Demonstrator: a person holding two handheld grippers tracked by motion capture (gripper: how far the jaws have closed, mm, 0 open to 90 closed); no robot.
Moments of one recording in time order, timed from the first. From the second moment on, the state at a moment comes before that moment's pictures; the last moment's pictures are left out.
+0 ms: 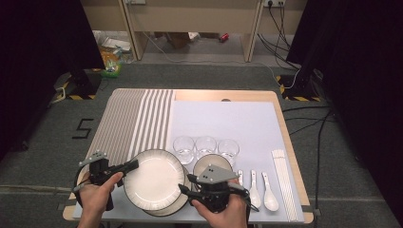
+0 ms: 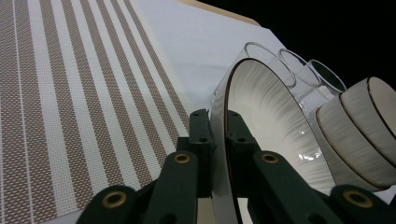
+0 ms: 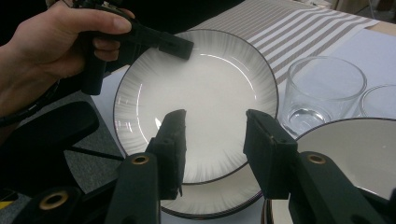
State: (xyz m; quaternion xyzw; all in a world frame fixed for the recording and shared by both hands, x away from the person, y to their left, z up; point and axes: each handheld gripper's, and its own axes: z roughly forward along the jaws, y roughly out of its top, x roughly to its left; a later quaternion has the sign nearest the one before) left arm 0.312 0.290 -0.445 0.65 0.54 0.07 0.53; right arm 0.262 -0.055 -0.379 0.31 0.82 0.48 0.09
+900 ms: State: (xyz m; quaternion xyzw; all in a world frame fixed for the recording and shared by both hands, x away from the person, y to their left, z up) left arm 0.313 0.300 -0.436 0.63 0.54 0.08 0.55; right arm 0.271 -0.089 -0.362 0.33 0.78 0.52 0.13
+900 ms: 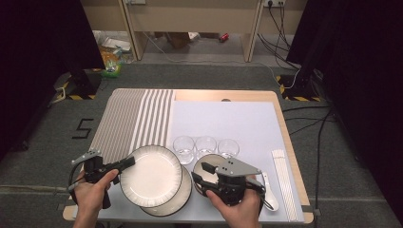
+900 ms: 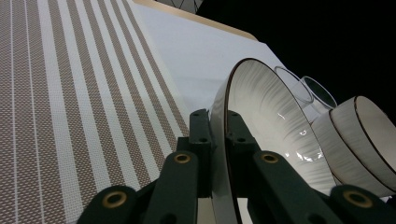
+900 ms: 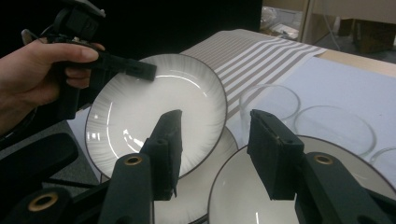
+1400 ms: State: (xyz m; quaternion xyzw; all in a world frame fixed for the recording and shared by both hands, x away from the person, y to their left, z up) left arm 0.320 0.308 -0.430 0.62 0.55 0.08 0.55; right arm 0.281 -0.126 -0.353 0.37 0.74 0.53 0.18
